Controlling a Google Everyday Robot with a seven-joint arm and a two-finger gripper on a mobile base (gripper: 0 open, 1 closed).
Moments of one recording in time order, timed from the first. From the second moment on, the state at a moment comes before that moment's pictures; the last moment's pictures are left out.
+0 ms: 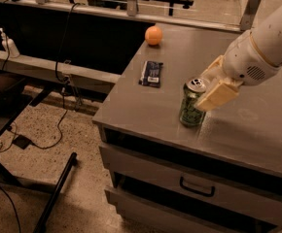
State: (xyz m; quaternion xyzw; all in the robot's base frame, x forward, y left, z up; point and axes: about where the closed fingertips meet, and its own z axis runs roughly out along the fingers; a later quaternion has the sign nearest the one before) arm 0.502 -0.152 0.912 -0.61 0.75 0.10 0.26
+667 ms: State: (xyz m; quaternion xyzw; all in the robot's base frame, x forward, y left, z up) arm 0.513 -0.159 0.919 -0.59 0.75 0.11 0.27
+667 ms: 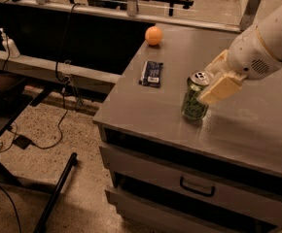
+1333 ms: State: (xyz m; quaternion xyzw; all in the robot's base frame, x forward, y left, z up) arm 0.583 -0.182 0.958 -0.59 0.75 0.08 0.28
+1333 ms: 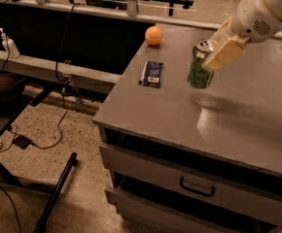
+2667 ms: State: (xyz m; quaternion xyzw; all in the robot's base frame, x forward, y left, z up) arm 0.754 -0.217 0.976 -0.44 0.79 0.05 0.43
